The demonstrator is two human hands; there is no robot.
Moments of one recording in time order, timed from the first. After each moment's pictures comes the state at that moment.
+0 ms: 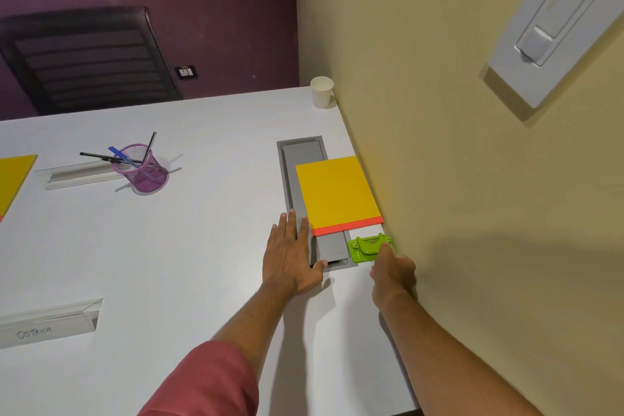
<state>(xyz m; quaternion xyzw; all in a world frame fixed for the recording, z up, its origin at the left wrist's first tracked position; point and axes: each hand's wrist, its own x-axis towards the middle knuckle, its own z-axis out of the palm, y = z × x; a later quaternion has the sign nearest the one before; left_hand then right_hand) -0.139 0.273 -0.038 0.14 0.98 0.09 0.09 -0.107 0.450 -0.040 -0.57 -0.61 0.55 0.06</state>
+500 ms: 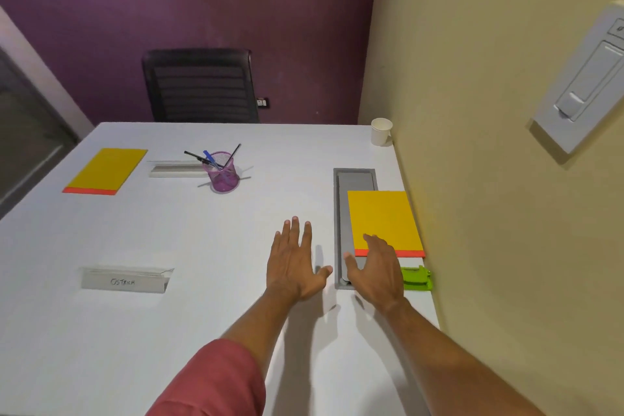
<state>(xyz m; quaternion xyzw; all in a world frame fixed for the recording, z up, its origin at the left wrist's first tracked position) -0.108 0.209 0.007 0.03 1.00 0.09 0.03 -0.106 0.384 0.004 -0.06 -0.95 0.31 0.00</state>
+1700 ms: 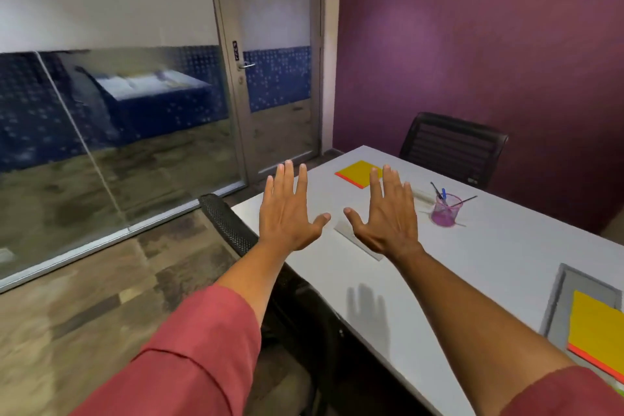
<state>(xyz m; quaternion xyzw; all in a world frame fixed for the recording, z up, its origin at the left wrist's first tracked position) 0.232 -0.072 0.199 -0.35 0.91 -0.07 -0.21 0.082 0.055 0.185 0.43 -0.87 0.16 0.19</state>
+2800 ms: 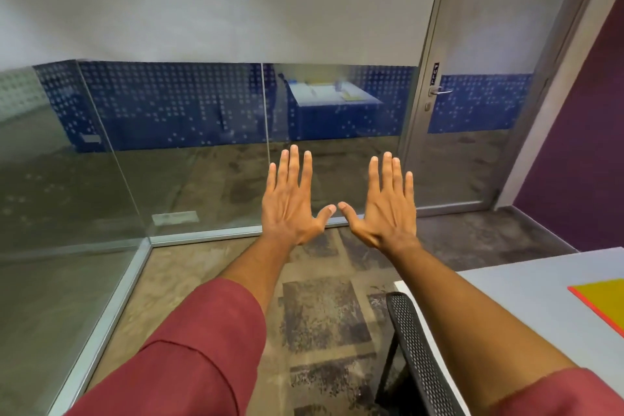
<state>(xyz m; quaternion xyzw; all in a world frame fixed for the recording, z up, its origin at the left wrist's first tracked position) 0.445 -0.482 0.236 -0.56 0.78 -0.17 -0.22 0.262 -0.446 0.232 0.66 -0.70 0.20 0.19</state>
